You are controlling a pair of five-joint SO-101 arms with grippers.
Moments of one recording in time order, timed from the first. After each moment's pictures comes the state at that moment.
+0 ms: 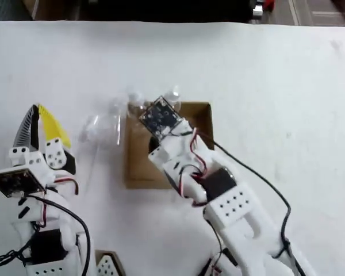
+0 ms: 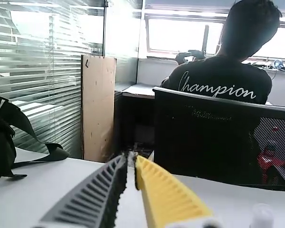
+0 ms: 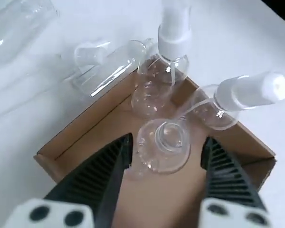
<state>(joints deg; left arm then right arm) -16.2 -103.0 81.5 25.5 5.8 -35.2 -44.0 51.6 39.6 15.6</state>
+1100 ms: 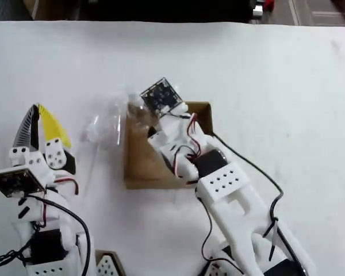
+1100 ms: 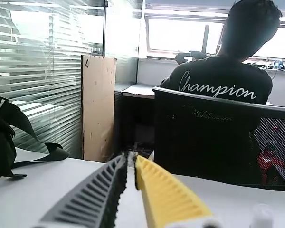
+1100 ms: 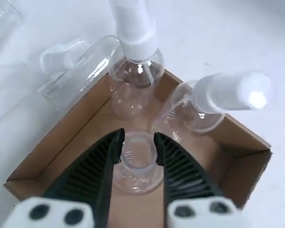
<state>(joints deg) -16.2 -103.0 81.5 25.5 5.8 -31.3 -31.4 45.3 35.6 12.1</state>
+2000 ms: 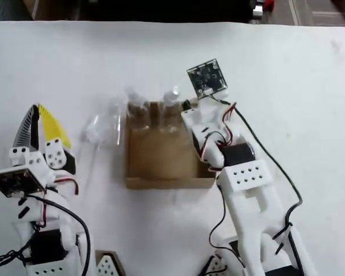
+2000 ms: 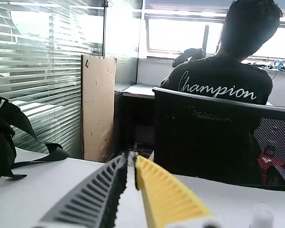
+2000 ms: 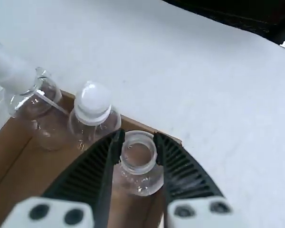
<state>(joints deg) -16.2 -103.0 81.5 25.5 5.8 -17.0 -33.6 45.4 28.8 12.1</state>
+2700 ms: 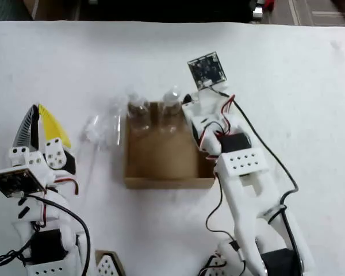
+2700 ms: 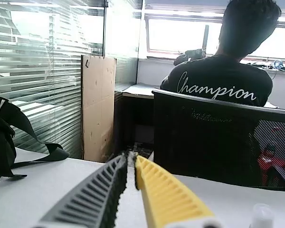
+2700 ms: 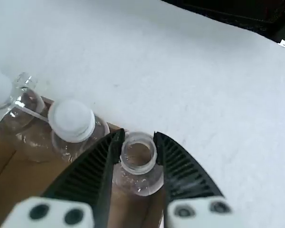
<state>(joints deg) -16.2 -103.0 81.5 25.5 5.8 -15.6 -25.0 41.5 24.6 12.1</state>
